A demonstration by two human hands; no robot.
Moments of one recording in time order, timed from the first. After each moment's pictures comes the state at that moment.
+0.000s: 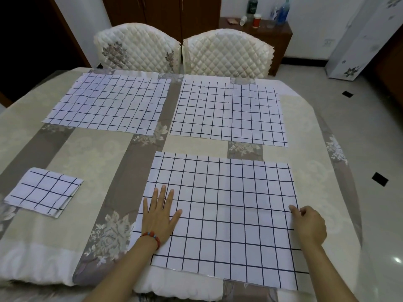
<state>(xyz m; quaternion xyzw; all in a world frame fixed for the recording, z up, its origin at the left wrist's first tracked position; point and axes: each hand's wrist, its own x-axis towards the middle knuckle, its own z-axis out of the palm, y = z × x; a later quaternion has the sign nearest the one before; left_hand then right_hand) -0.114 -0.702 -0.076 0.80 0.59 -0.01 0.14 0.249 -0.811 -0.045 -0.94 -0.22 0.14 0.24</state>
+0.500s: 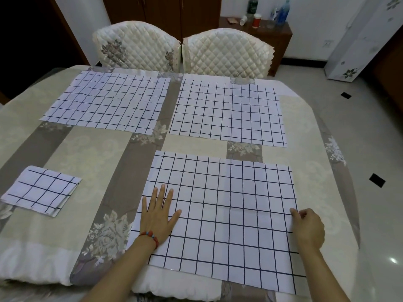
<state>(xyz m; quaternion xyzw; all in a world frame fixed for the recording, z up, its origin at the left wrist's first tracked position) -0.114 -0.703 -0.075 0.80 0.58 -0.01 0.14 0.246 -0.817 -0.047 -0.93 -0.21 0.13 0.26</state>
